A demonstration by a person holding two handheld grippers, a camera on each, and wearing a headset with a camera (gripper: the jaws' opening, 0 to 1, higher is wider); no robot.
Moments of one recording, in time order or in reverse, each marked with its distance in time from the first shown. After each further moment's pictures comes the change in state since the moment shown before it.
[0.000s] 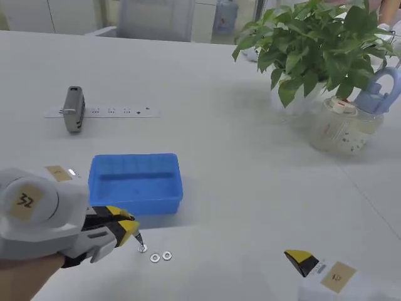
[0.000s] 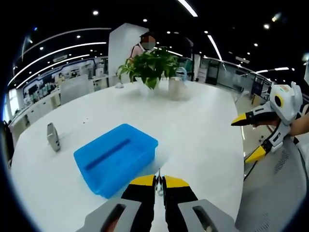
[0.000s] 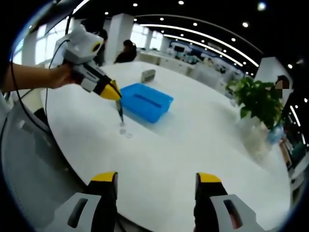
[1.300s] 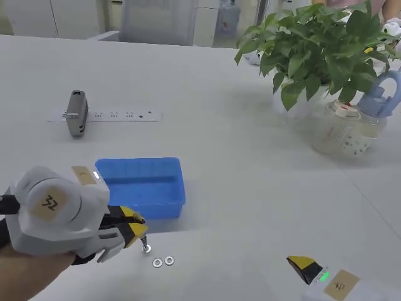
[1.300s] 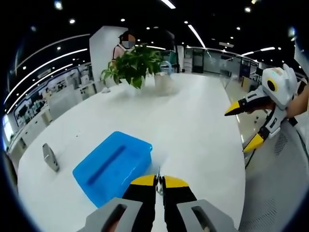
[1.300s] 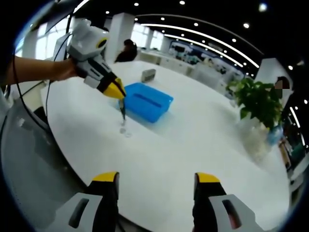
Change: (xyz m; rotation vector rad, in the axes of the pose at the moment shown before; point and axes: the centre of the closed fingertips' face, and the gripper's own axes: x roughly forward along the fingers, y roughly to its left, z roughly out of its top) left arm 0.002 -0.004 0.013 0.169 0.039 -0.048; right arm -0.001 0.000 0.000 -0.010 0.003 -0.005
